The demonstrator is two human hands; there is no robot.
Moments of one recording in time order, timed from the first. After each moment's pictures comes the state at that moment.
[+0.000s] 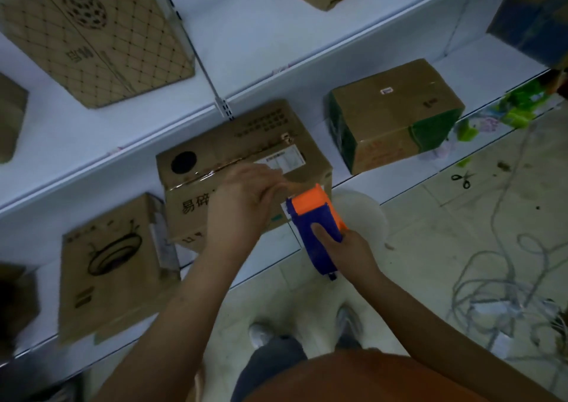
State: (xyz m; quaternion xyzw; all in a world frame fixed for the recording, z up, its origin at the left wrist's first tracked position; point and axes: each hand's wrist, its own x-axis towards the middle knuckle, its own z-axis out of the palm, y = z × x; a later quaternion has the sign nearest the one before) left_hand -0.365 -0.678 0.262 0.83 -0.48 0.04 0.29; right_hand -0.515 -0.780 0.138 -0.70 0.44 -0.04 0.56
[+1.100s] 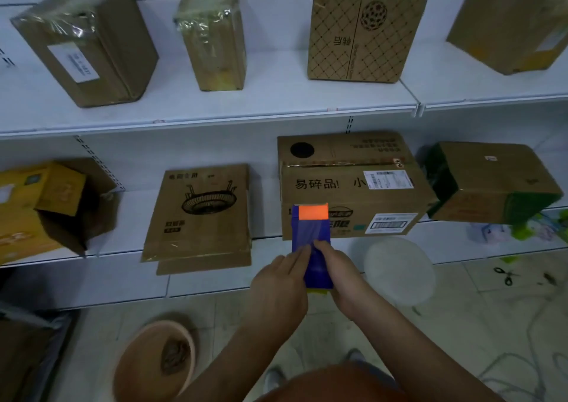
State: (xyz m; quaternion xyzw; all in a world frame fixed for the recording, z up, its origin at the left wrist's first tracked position) left_hand -0.407 -0.399 0.198 0.90 -0.40 0.05 0.19; right_hand -0.424 -0.536 0.200 -0.55 0.40 0.08 0.73
